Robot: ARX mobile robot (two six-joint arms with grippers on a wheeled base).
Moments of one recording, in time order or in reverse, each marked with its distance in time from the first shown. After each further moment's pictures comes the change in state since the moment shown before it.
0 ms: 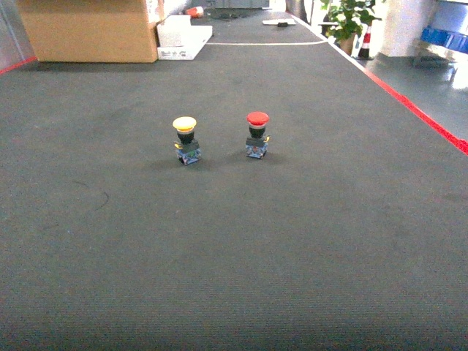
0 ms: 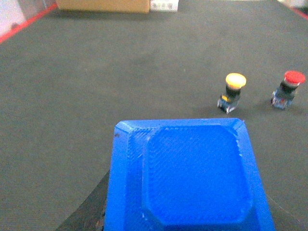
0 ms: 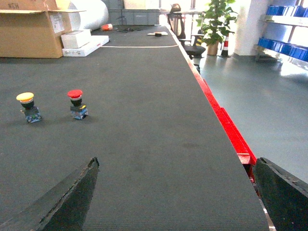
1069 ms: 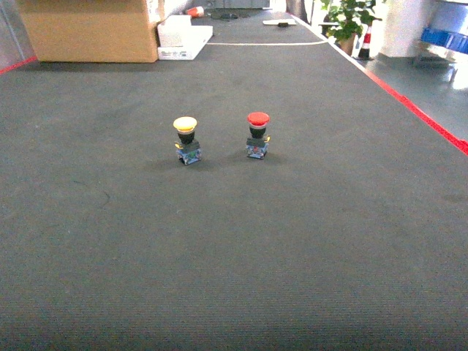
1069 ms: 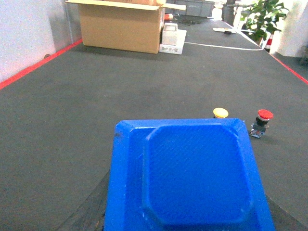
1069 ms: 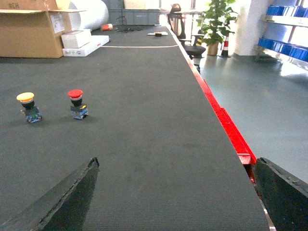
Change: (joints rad) left arm -0.244 -0.686 0.000 -0.568 -0.282 -0.060; right arm 0.000 0.000 0.000 0.000 0.000 0.000
